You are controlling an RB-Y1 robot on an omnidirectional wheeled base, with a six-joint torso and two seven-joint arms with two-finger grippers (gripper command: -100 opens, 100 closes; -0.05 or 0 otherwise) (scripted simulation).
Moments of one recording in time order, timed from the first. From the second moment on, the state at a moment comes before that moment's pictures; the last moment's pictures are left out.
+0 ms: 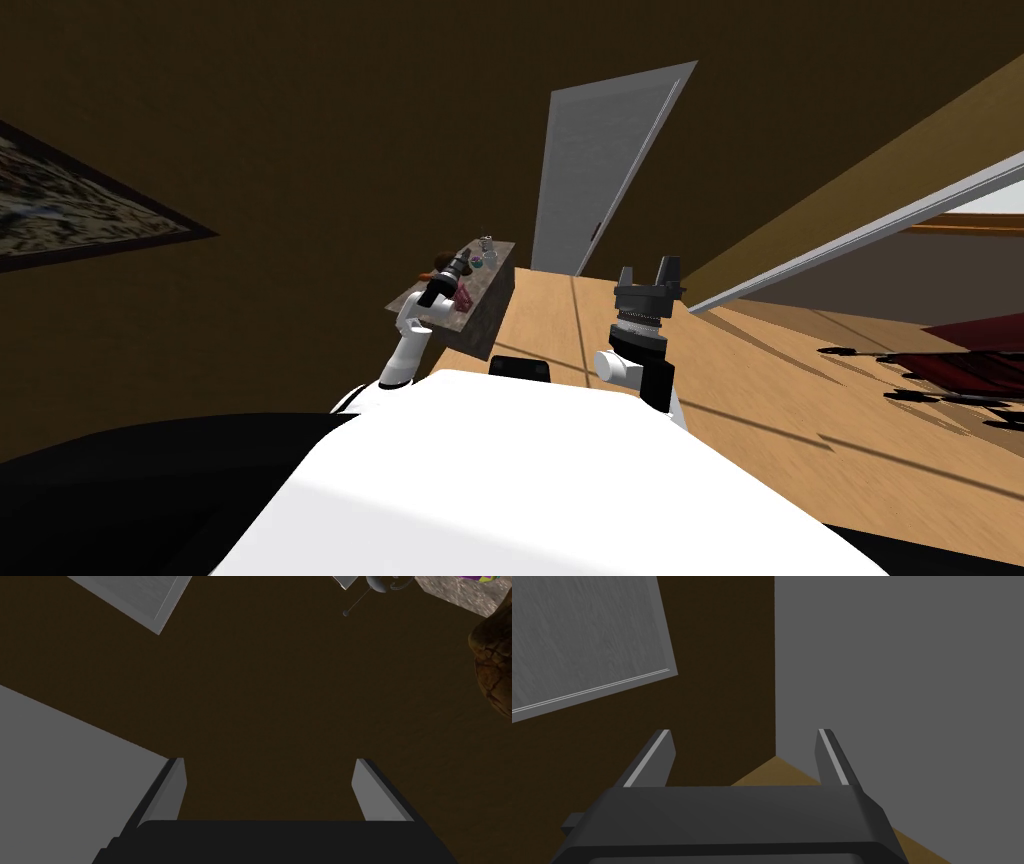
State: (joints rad) left arm -0.01 0.45 0.04 -2.06 0.01 0.36 -0.45; right arm 0.46 -0.05 -0.01 -2.32 -0.09 -0.44 0.01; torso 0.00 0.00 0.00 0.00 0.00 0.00
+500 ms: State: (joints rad) left arm -0.03 0.48 0.07 -2.03 0.02 0.49 -0.51; right arm 0.46 -0.05 -0.01 -2.32 -0.09 -0.44 0.01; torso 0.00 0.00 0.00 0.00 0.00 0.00
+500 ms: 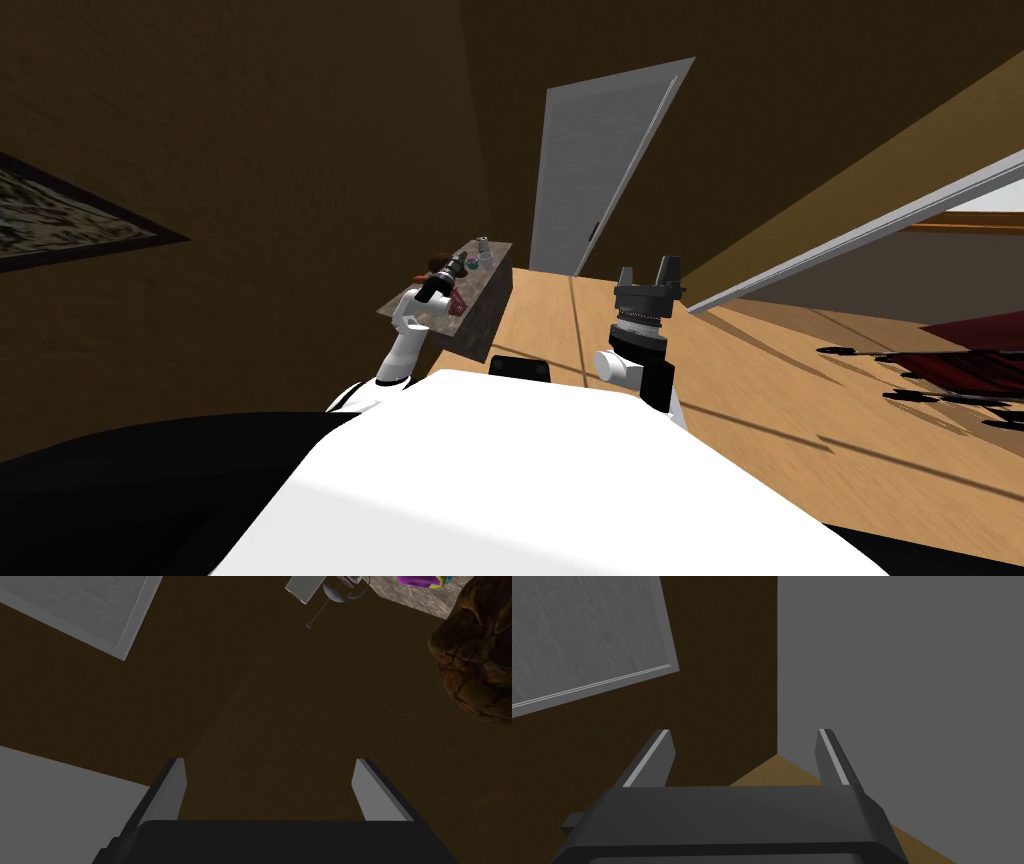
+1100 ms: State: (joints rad) left arm -0.07 0.54 0.14 -1.98 0.05 0.67 -0.59; right arm 0.46 -0.05 -0.01 -2.32 -0.09 -0.44 0.01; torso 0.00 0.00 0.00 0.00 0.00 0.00
